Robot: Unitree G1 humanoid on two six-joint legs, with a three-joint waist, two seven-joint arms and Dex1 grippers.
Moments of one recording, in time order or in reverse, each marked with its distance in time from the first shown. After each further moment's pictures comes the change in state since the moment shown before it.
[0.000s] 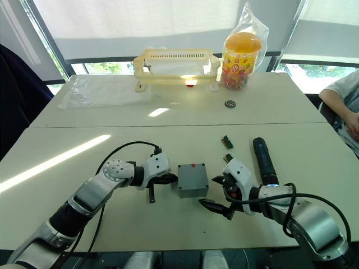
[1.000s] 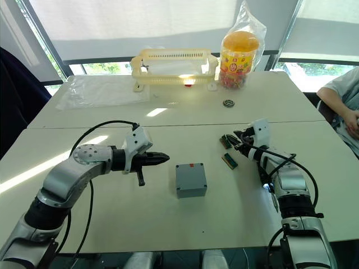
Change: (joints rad) left arm -0.020 0.077 0.237 -0.216 -0.255 0.254 0.017; right arm -0.466 0.290 -0.051 0.956 -0.317 -0.624 -0.057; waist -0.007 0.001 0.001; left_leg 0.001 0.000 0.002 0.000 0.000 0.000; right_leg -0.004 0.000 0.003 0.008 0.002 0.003
